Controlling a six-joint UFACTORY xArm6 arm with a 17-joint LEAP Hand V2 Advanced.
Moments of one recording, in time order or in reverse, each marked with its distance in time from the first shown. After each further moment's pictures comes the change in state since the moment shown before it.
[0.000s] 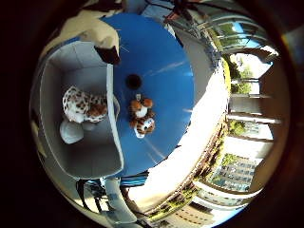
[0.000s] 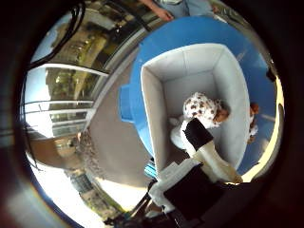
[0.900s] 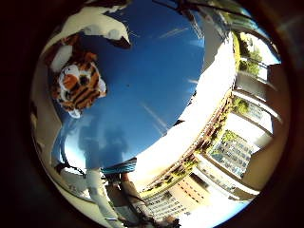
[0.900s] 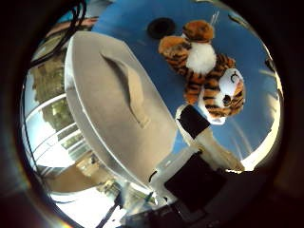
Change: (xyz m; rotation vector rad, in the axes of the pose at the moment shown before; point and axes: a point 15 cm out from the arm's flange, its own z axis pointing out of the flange) arm 0.168 0.050 0.192 -0.350 -0.047 0.245
